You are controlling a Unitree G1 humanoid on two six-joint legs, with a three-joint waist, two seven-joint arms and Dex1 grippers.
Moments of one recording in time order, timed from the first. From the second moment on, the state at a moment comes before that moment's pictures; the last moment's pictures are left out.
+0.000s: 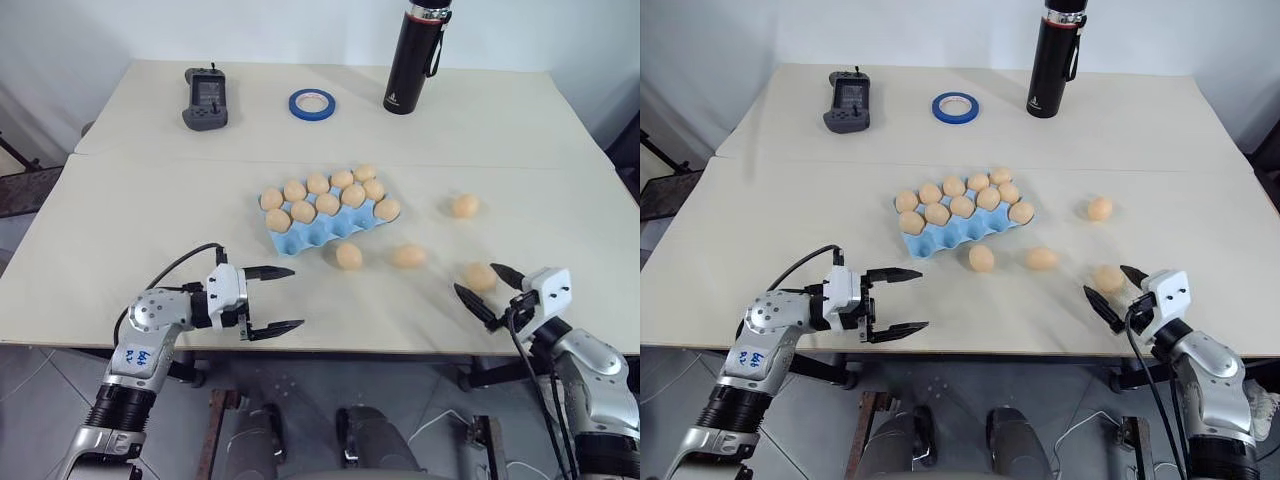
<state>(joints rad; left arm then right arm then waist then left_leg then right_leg) -0.23 0.54 -0.04 0.02 -0.34 -0.09 -1.10 -0.07 -0.54 -0.28 0.20 0.34 -0.03 0.79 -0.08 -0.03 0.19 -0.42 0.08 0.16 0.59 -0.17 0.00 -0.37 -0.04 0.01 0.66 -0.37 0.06</state>
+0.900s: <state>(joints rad) -0.03 0.56 0.10 -0.12 -0.34 -0.04 -0.88 -0.68 -0.33 0.07 0.35 0.13 0.06 0.66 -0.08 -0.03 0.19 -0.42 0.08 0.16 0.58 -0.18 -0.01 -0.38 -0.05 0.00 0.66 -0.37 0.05</state>
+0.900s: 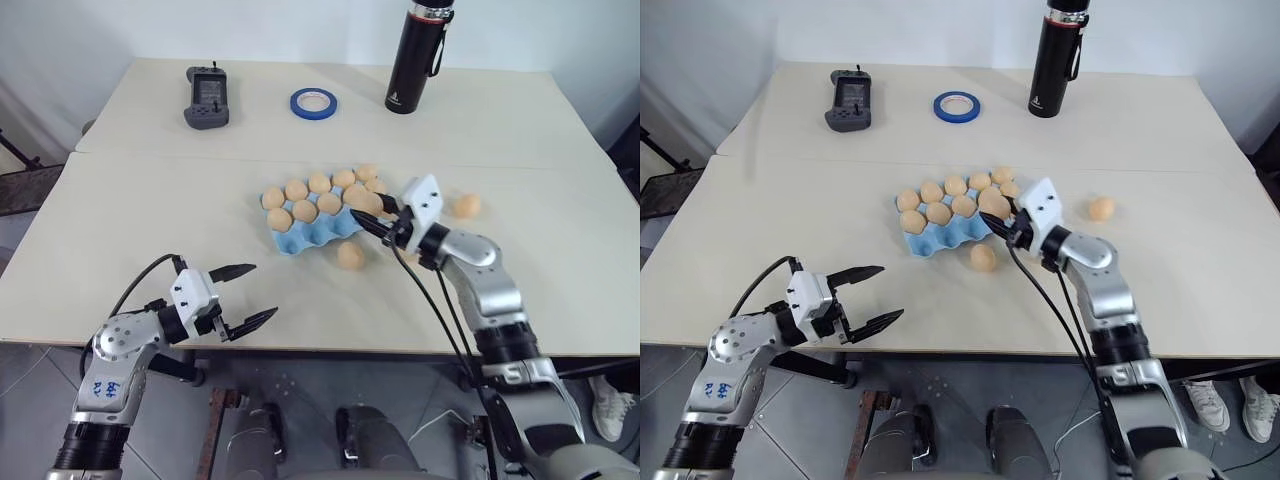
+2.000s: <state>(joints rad) -0.31 0.46 -0.02 0.10 -0.30 -0.06 -0.91 0.13 -0.43 -0.37 -0.03 0.25 -0.07 0.55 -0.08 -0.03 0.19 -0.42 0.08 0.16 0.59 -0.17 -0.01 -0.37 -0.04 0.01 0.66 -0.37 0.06</state>
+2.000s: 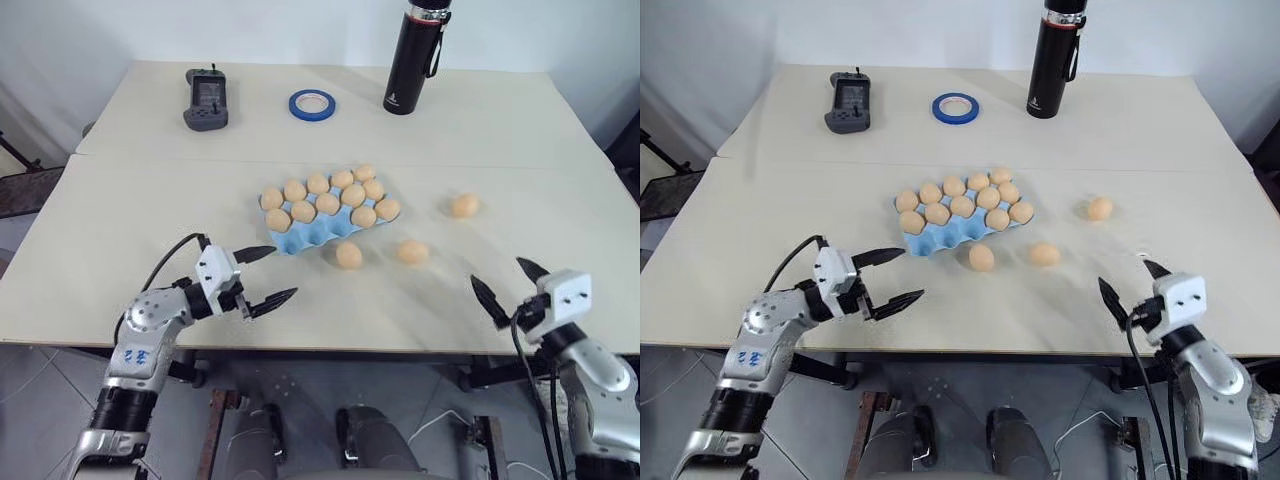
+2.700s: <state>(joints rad) -0.21 0.47 0.02 0.04 -0.29 -0.10 -0.88 -0.63 -0.44 -0.25 0.64 0.16 0.05 0.39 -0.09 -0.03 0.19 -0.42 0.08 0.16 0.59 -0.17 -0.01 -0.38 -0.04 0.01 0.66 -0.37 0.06</state>
